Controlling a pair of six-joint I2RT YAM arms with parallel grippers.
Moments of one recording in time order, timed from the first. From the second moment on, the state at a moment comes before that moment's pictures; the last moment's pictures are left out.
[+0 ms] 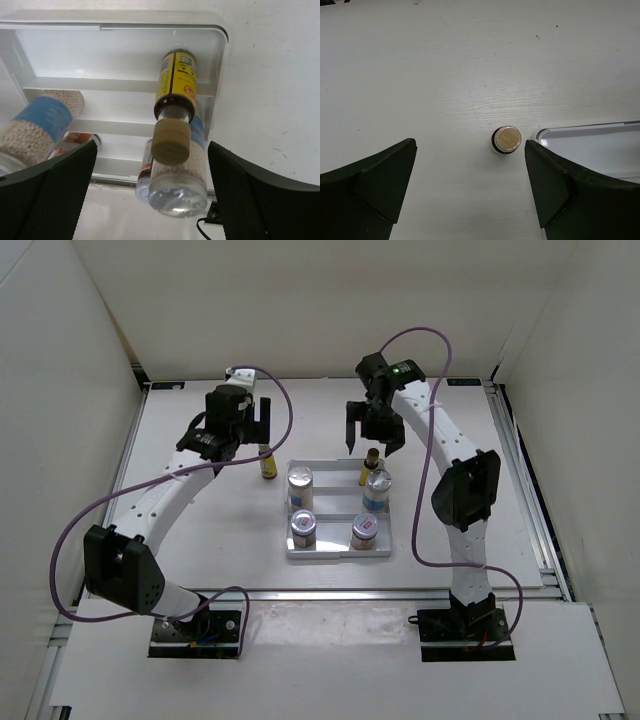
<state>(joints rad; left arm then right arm) -0.37 1.44 1.28 -0.38 -0.30 -0.08 0.49 2.15 2.21 -1.40 -0.03 0.46</state>
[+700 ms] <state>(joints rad) -0.37 1.57 1.42 -0.38 -0.28 -0.14 0.38 1.92 2.30 -1.40 0.01 0.46</state>
